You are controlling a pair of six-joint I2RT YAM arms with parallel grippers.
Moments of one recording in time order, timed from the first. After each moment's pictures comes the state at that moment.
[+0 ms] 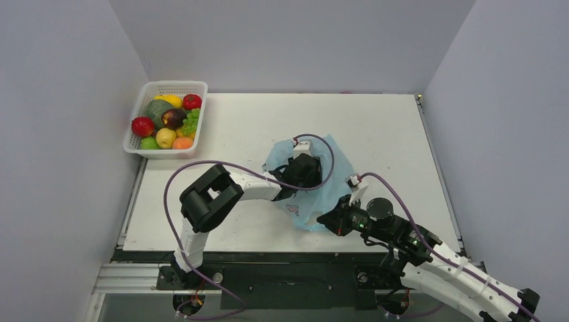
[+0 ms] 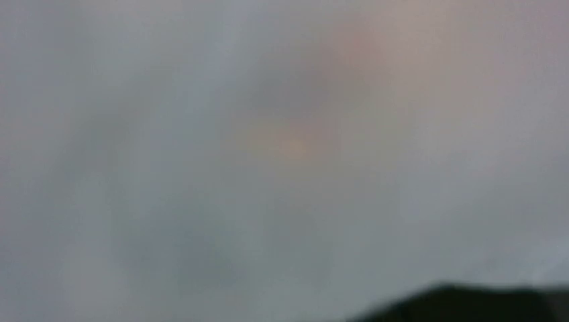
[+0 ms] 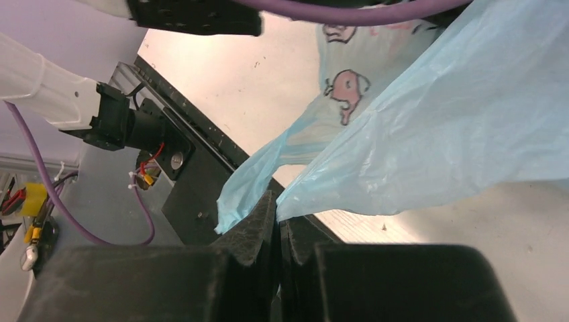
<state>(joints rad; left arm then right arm) -0.92 2.06 1.24 0.17 -0.29 -0.72 0.89 0.54 0.50 -0.37 -0.12 0.64</state>
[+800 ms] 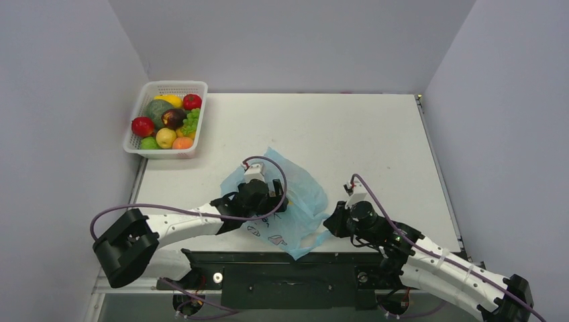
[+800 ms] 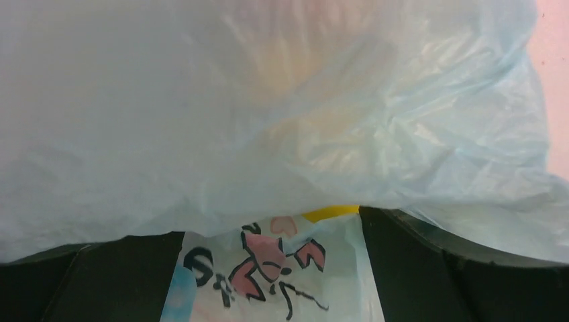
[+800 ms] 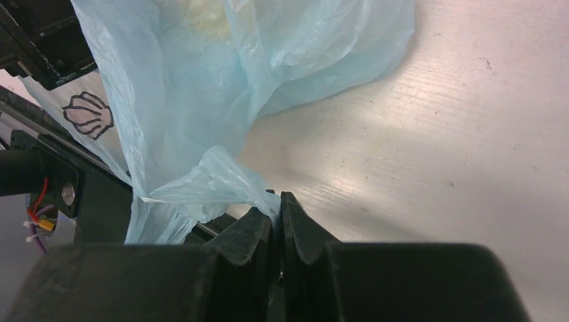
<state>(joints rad) -0.91 1.33 0.59 0.06 -0.31 -0.84 0.89 0.62 0.37 -0.41 0.11 0.74</state>
